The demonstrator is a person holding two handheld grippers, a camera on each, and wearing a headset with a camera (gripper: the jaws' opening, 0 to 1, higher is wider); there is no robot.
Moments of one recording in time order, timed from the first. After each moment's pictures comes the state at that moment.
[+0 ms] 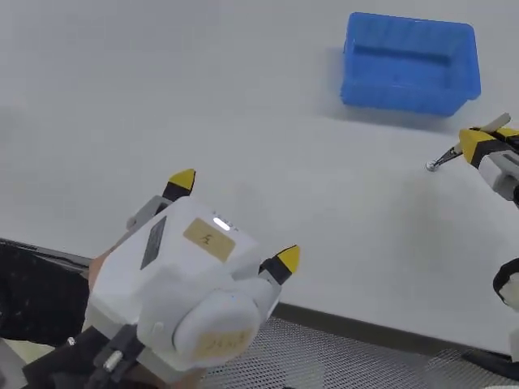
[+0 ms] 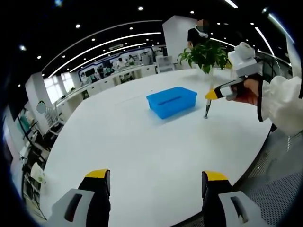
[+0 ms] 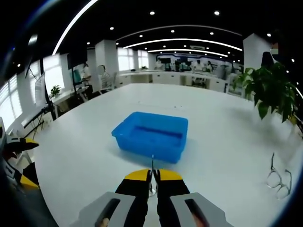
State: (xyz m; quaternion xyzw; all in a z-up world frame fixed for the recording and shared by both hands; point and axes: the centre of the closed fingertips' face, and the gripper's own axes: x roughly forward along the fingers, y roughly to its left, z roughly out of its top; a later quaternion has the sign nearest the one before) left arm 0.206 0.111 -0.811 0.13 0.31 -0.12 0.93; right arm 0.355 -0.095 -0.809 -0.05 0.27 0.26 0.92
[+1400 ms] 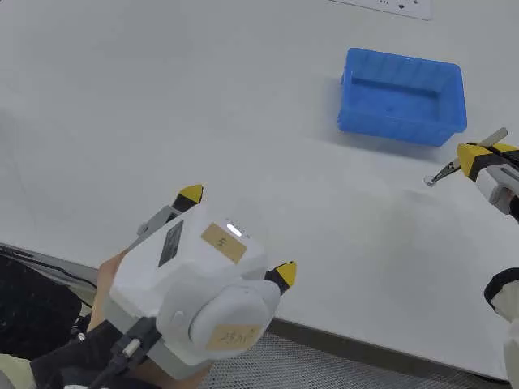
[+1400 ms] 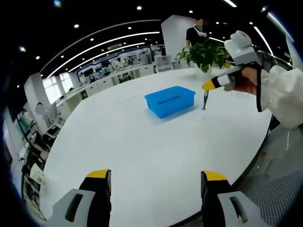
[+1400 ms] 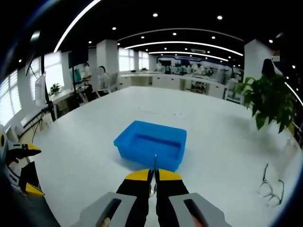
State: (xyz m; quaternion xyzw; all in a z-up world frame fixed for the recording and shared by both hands) left arm 0.206 0.109 -0.813 0.13 0.32 -0.13 0.93; right arm 0.362 -0.091 -0.777 -0.07 0.26 0.25 0.93
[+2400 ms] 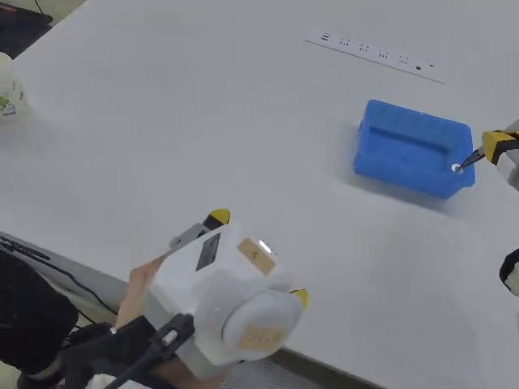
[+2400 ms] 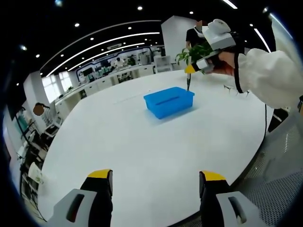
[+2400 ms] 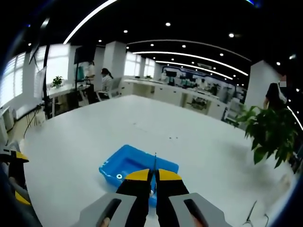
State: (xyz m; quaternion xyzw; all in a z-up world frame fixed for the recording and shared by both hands) left arm 0.207 0.108 -0.814 0.12 0.32 -0.14 0.93; right arm 0.430 -0.073 -0.744 -0.14 0.21 0.26 0.93
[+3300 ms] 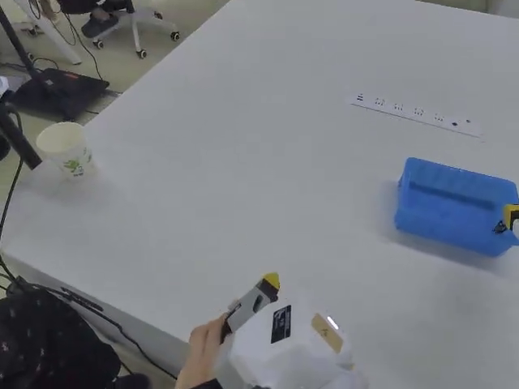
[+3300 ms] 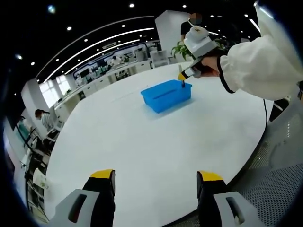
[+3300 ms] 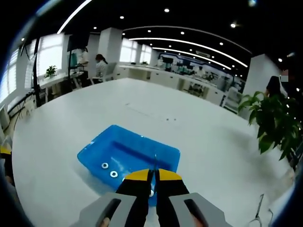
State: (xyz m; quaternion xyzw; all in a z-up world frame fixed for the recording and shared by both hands) left arm 0.201 0.103 -0.820 0.17 0.34 -0.14 0.92; right arm 0.454 -0.081 -0.801 -0.15 0.27 0.23 0.92
